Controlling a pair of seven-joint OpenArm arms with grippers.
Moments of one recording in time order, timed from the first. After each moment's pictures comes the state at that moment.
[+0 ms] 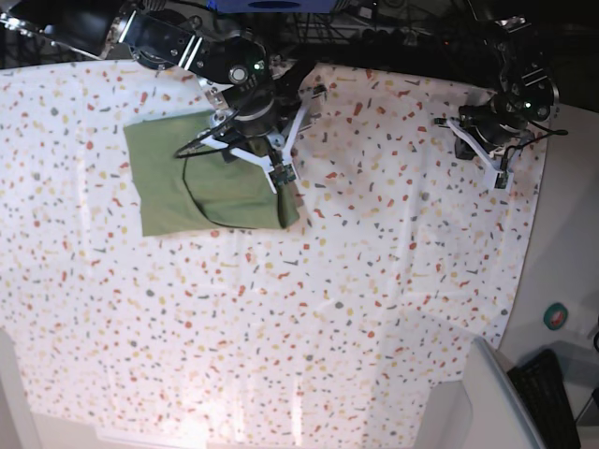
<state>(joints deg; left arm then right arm) 12.1 -8.8 -29.9 76.0 -2.9 -34.2 34.0 2.9 14.7 -63.4 94.6 9.3 -39.5 -54.6</state>
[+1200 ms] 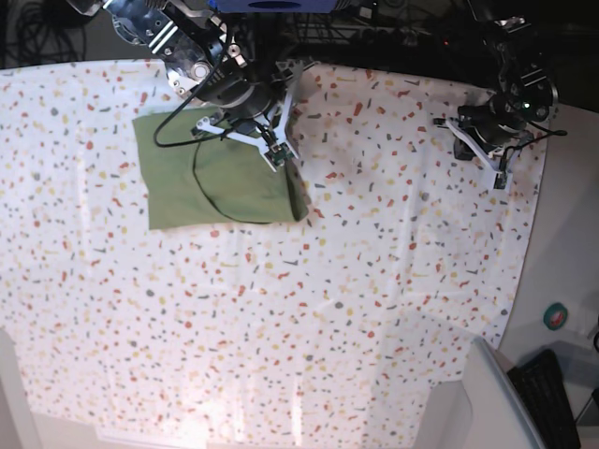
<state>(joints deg) 12.0 -8.6 -29.4 76.0 -2.9 -34.2 33.9 -10.6 11.9 -44.0 100.6 9.0 -11.8 -55.0</state>
